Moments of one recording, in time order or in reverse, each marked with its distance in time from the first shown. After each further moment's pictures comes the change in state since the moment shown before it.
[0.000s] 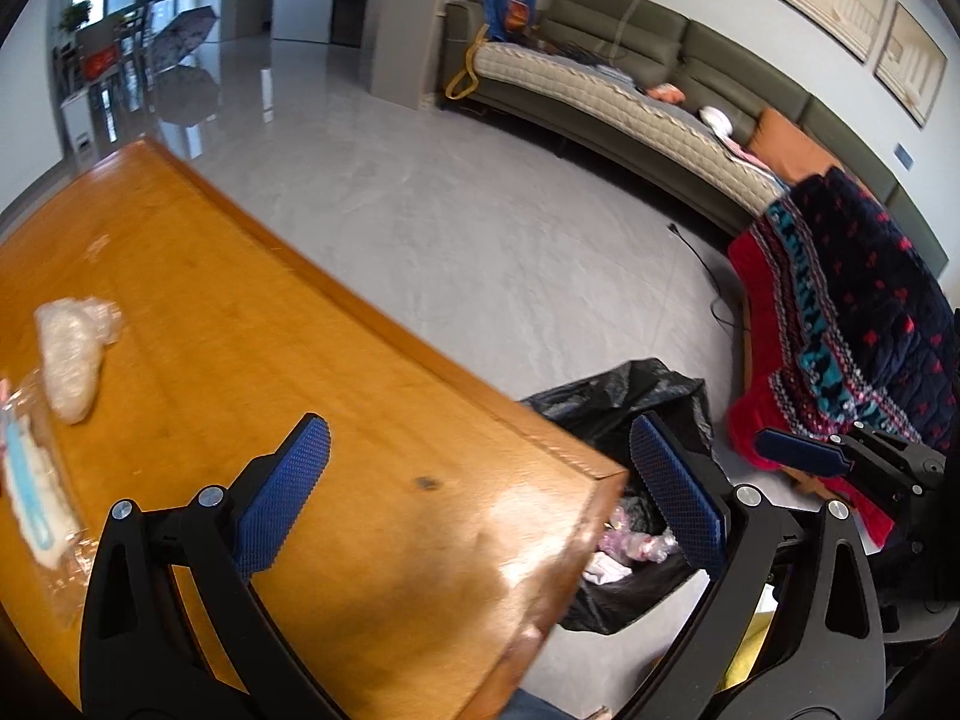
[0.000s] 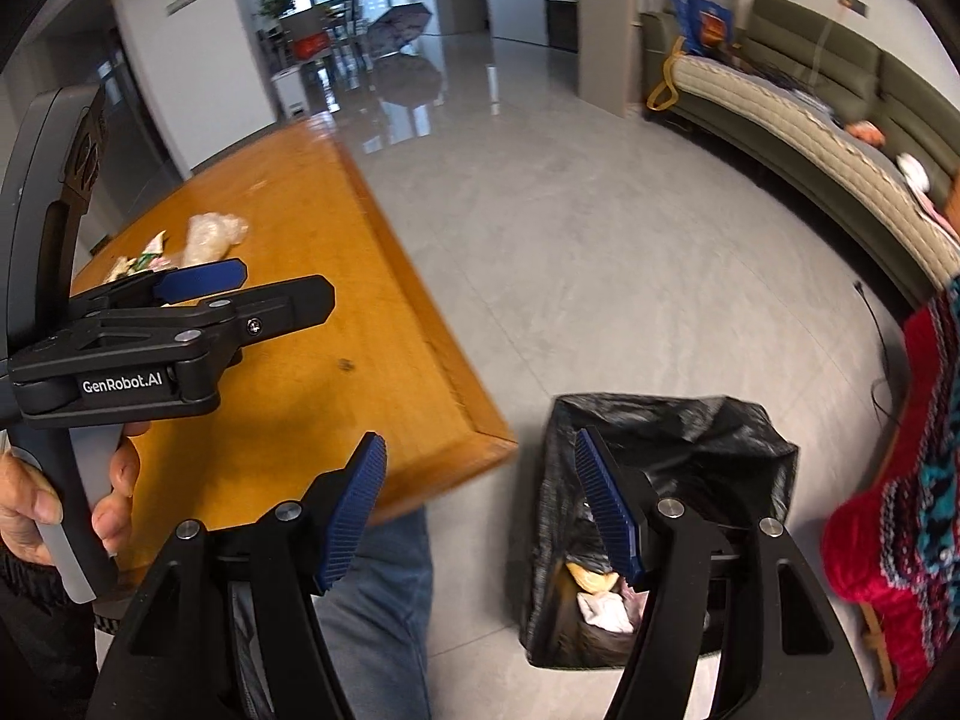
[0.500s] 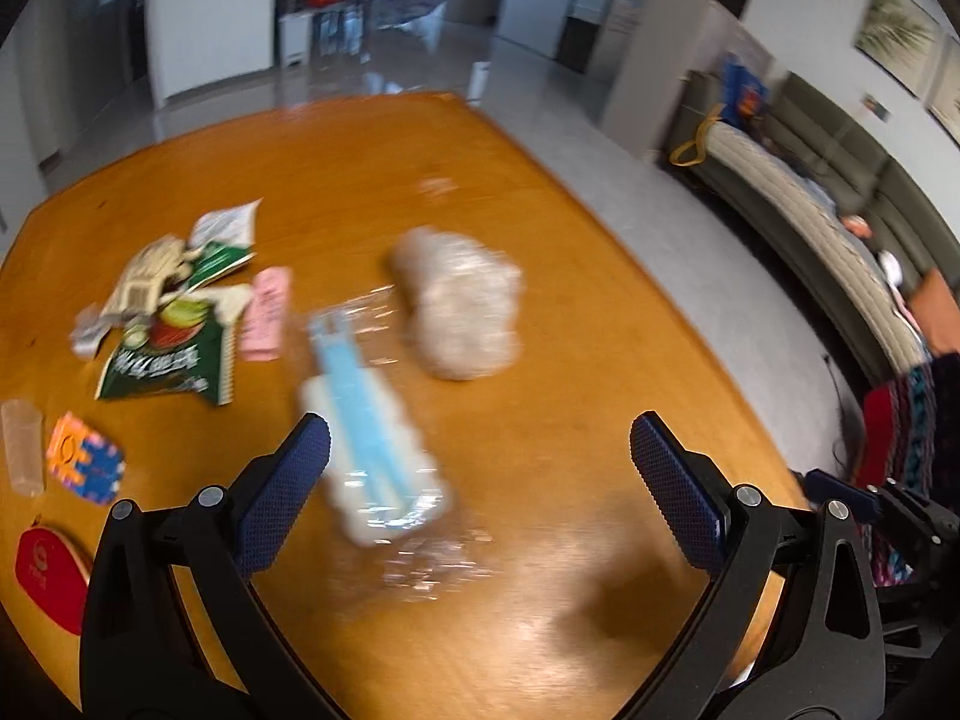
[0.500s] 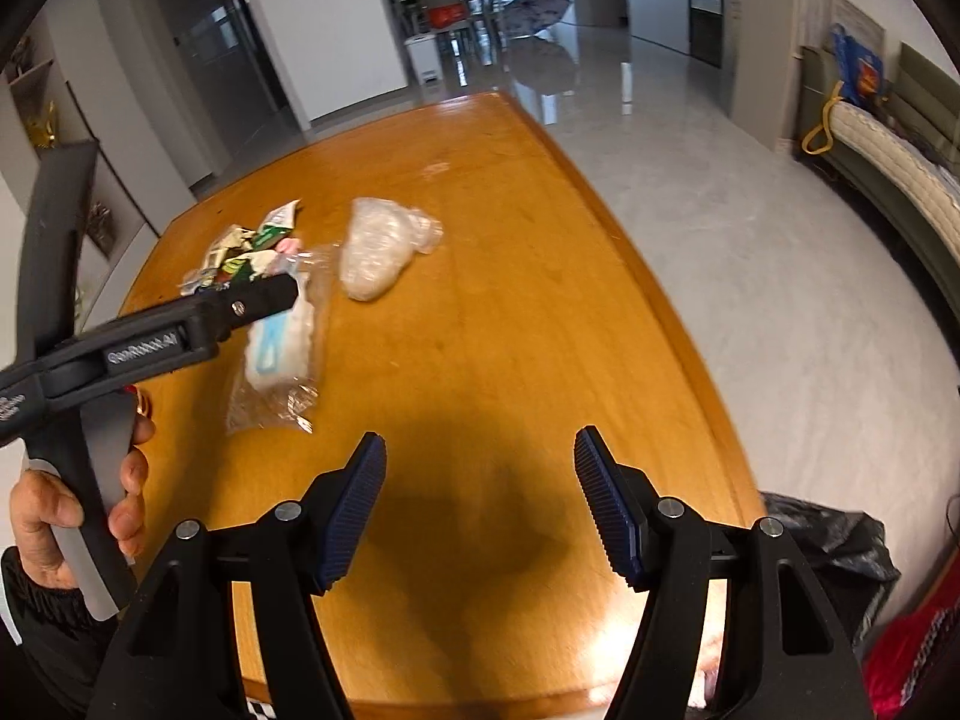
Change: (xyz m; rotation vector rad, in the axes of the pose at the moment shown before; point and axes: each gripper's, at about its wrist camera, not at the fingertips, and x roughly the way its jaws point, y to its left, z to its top) left arm -0.073 0.187 -0.030 -0.389 -0.050 0.328; right arm 0.065 0.142 0.070 -0.191 0.044 0.233
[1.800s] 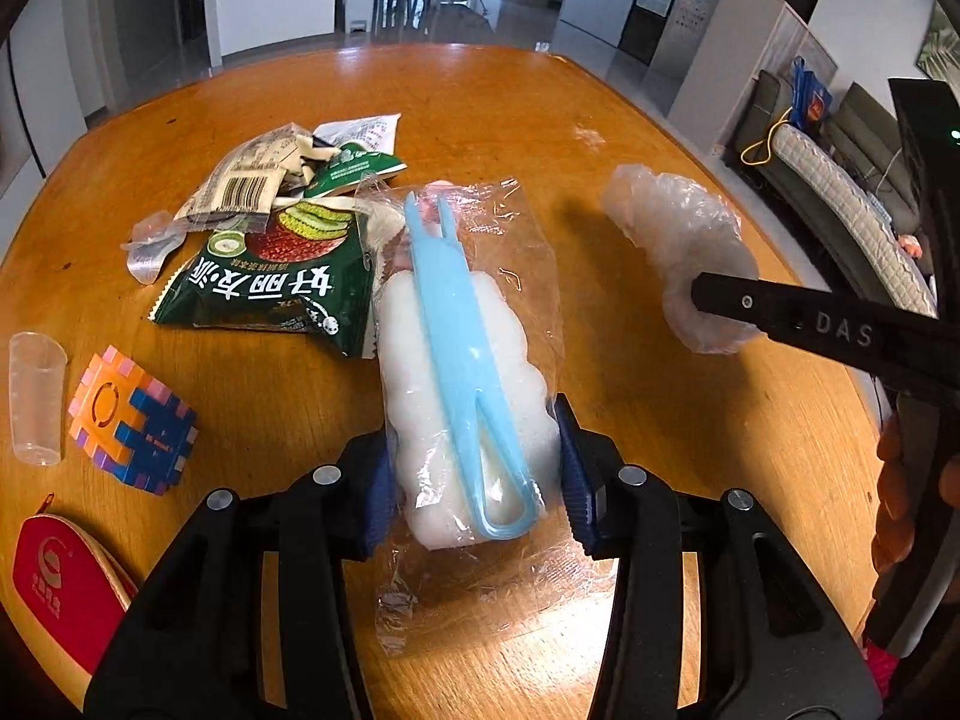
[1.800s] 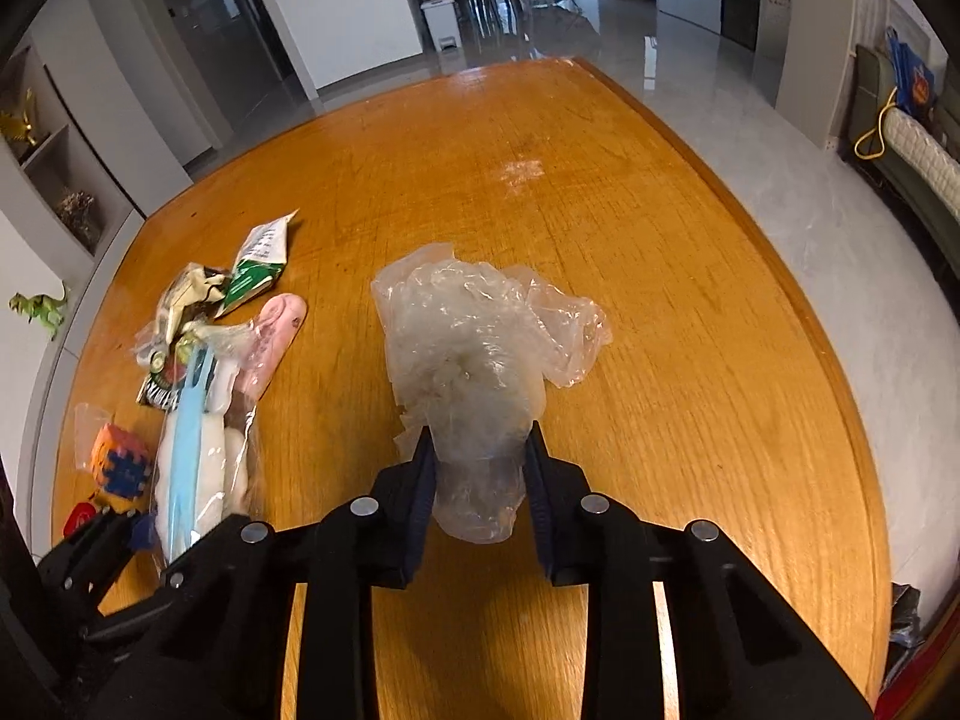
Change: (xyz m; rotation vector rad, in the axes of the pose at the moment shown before) left arm 0.017 0.077 -0.031 -0.053 0.031 0.086; right arm 0.112 0.066 0.084 -0.028 0.061 0.007
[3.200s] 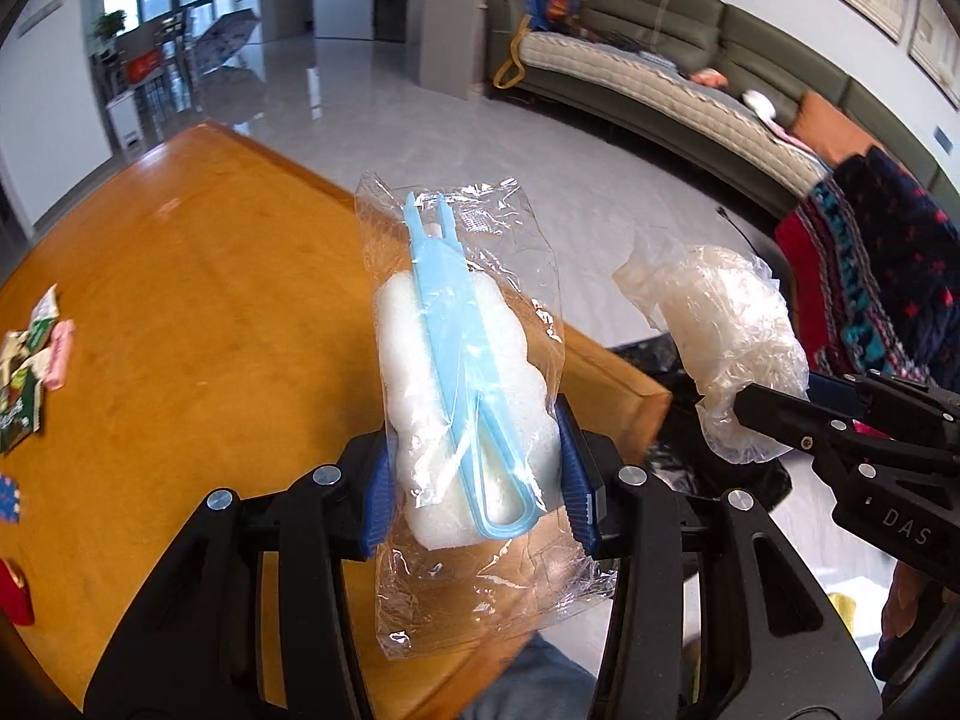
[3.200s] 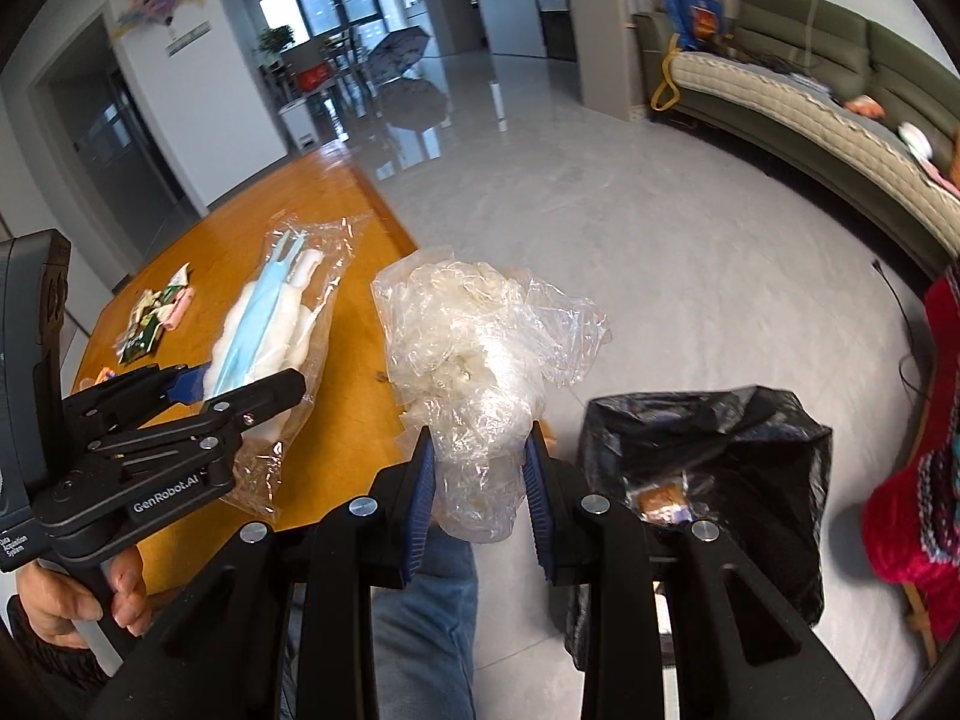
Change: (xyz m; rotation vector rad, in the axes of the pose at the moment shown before) left arm -0.041 -0.263 -0.075 0.488 0.014 -0.280; right arm -0.205 -0.179 -0.225 0.332 -0.173 -0.193
